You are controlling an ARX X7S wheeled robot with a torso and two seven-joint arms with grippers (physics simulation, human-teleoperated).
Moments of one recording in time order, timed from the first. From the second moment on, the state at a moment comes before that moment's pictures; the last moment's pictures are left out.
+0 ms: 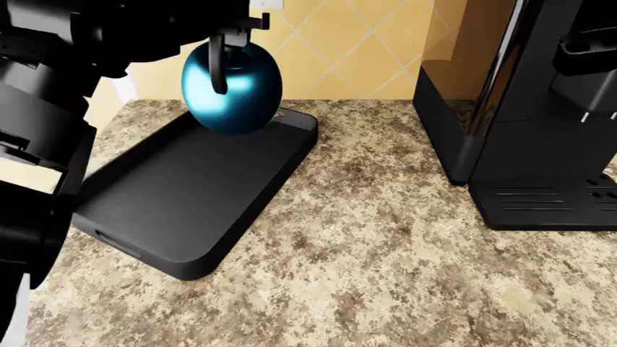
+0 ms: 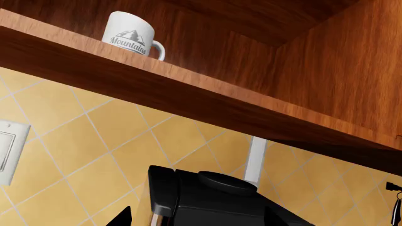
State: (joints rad) left arm -1.79 -0.18 0.86 -1.03 -0.91 -0.75 0.02; right arm 1.21 0.89 -0.06 -0.69 1.28 1.19 0.83
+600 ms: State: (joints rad) left arm -1.72 -0.12 0.87 -1.19 -0.87 -0.59 0.10; right arm 1.23 0.90 -0.07 -0.69 1.31 1.20 0.84
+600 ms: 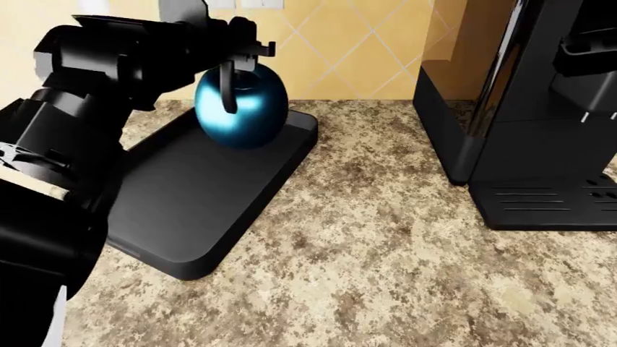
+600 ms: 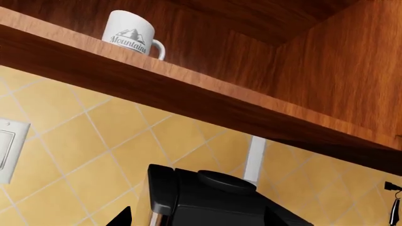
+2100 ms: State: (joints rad) left arm -1.65 -0.06 0.55 -1.31 -0.52 -0.51 0.08; right arm 1.24 0.91 -0.10 -0.68 1.32 1.18 0.85
